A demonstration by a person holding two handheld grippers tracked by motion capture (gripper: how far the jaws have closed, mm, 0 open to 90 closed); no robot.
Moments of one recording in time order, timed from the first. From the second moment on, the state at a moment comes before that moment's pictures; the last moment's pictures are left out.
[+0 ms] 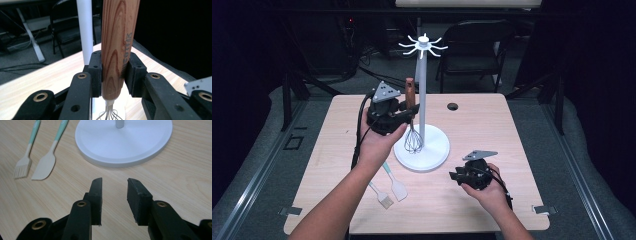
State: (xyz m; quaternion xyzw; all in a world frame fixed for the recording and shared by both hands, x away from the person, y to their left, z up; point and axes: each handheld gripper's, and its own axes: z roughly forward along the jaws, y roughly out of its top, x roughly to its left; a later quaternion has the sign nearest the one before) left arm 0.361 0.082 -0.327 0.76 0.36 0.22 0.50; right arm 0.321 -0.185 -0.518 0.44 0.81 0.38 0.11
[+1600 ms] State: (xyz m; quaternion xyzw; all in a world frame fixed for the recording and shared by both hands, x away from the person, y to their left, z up) left arm 0.386 0.088 -0.361 0.76 0.40 0.19 0.48; right arm 0.326 -0.185 -0.524 0.44 0.82 0.36 0.09
